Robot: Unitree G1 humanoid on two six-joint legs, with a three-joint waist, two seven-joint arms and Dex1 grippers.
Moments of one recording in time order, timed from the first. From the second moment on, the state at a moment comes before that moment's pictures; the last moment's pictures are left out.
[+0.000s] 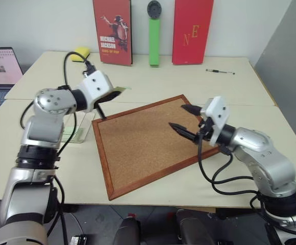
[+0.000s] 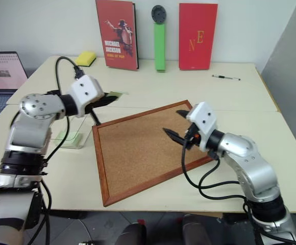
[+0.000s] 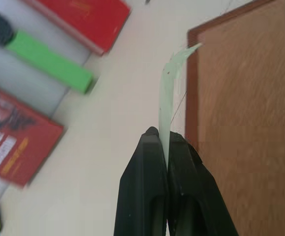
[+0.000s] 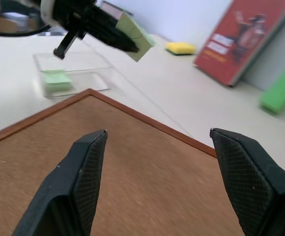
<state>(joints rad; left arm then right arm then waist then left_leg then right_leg) -0.69 0.82 0.01 0.17 0.04 0.25 -0.93 -0.53 -0.42 0.18 -0.40 0.33 0.59 0.63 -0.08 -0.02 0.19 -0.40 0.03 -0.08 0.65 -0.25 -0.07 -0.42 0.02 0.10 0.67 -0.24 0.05</state>
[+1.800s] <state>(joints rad) -0.57 0.76 0.20 -0.04 -0.21 0.65 -0.75 -0.55 -0.31 0.24 -0.31 0.27 0.52 0.69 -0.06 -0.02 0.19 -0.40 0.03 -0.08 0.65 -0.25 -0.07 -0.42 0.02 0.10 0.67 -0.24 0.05</state>
